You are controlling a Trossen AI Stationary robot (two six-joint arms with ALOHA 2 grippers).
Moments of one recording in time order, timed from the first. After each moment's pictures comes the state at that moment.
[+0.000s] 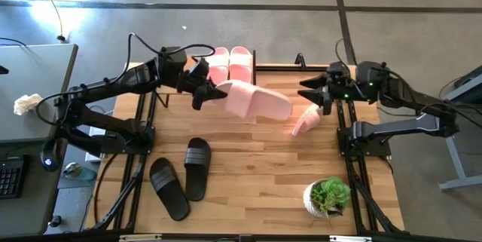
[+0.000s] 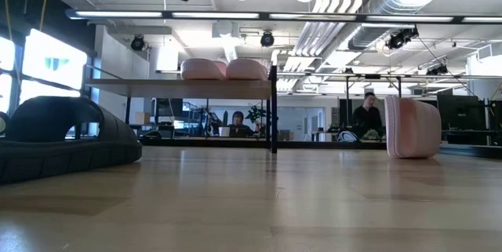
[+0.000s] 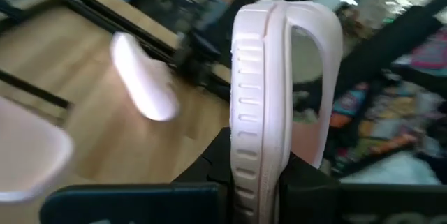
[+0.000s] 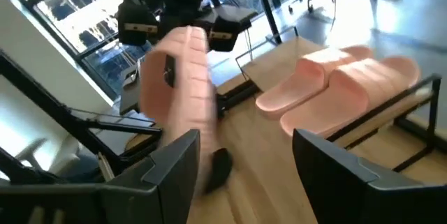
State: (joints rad) left arm 0.47 1.20 1.20 -0.34 0.48 -0.49; right arm -0.18 0.81 1.09 -0.49 0.00 0.42
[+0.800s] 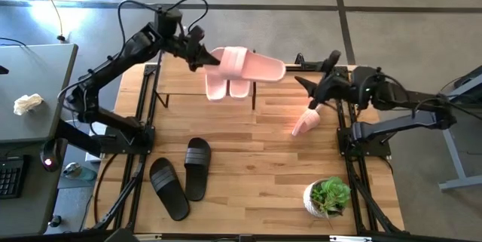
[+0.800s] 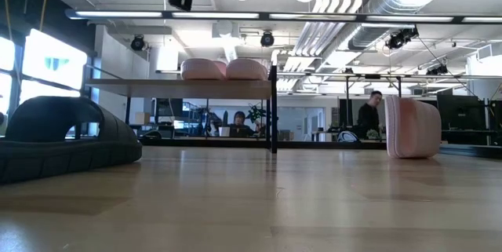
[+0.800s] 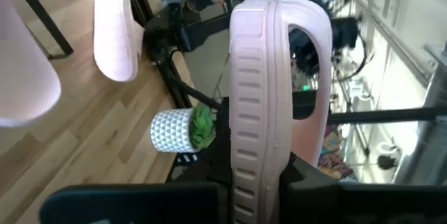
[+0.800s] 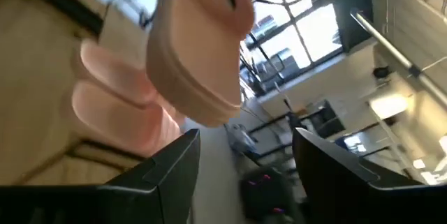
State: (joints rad) left arm 0.88 1.39 1.45 -0.51 1.02 -0.98; right arm -0.05 0.89 1.09 -0.31 0.50 -0.96
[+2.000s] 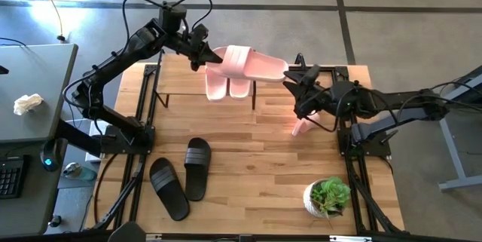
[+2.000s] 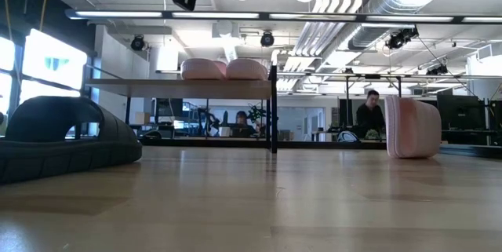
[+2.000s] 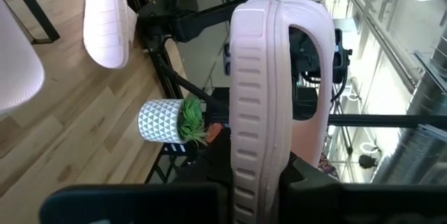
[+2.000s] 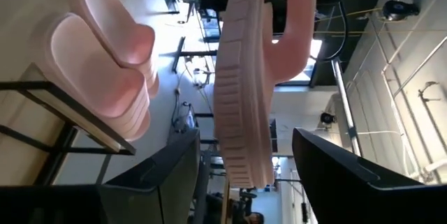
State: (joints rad) left arm 0.88 1.45 1.53 -0.55 1.06 -1.04; right arm 0.11 1.04 1.09 -0.17 0.72 -1.43
